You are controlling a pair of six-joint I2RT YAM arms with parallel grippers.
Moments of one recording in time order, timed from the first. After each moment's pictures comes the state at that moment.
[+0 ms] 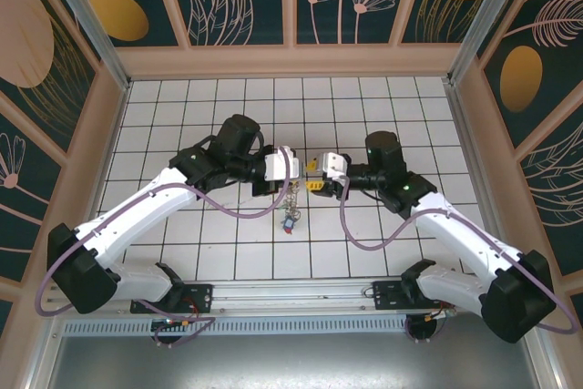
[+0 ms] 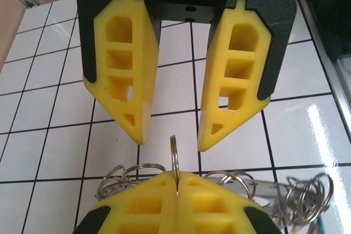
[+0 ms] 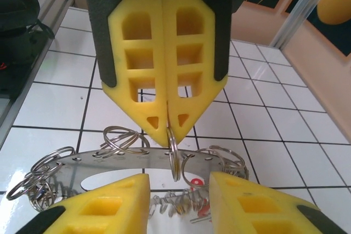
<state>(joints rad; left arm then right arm) -0.75 1.33 1.19 -0.59 0.49 0.72 0.58 1.09 0.77 -0.12 -0.76 -0.65</state>
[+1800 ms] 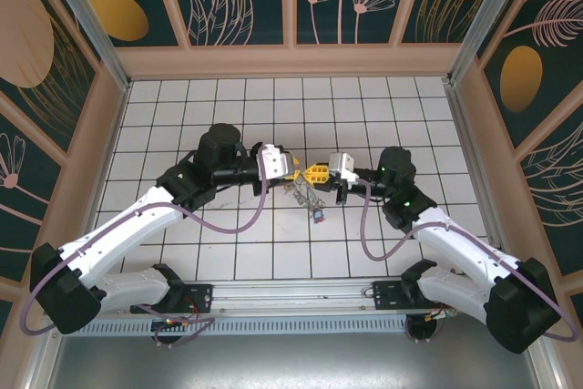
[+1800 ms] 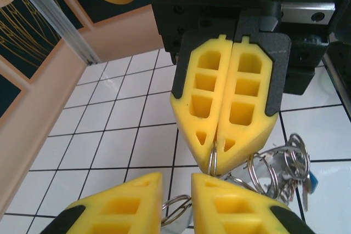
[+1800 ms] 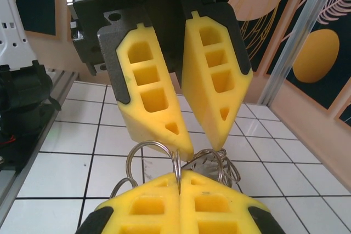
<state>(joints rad) -0.75 1.18 1.00 -0.21 0.52 0.56 0.58 1.01 0.56 0.41 -0.84 -0.31</state>
